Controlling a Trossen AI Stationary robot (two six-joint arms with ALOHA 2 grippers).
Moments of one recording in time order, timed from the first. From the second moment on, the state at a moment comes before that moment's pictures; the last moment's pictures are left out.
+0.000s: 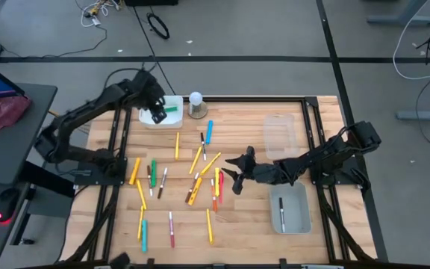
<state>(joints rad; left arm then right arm) 0.81 1.26 1.03 -0.72 -0.02 0.23 0.25 1.60 0.68 0.54 0.53 0.28</state>
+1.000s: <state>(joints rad) 0.01 1.07 0.39 0.44 -0.23 -0.15 -0.20 2.01 1.08 0.12 -0.30 -0.36</state>
